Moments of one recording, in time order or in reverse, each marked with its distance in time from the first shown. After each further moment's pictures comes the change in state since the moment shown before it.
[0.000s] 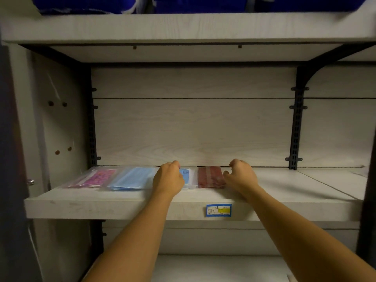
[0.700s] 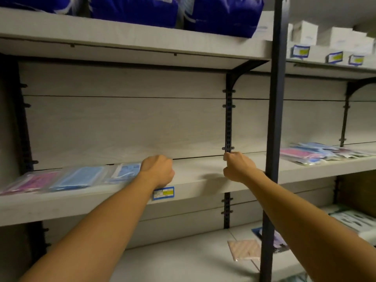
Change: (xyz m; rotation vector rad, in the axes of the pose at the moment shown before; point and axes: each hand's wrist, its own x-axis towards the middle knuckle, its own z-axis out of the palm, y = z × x) left_hand -0.032 0.112 -0.007 0.431 -0.156 0.499; right_hand -0.085 0.098 -0.143 -0.425 -0.048 -0.037
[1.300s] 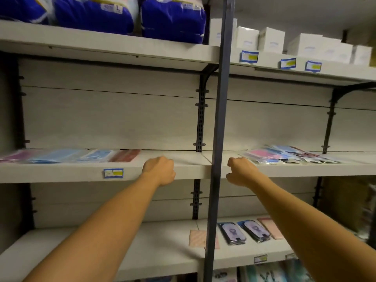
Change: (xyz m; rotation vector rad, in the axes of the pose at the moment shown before) left_hand -0.020 0.206 -0.054 -0.023 -0.077 -0.105; right_hand -0.068 0.202 -0.033 0.032 -0.075 -0.067
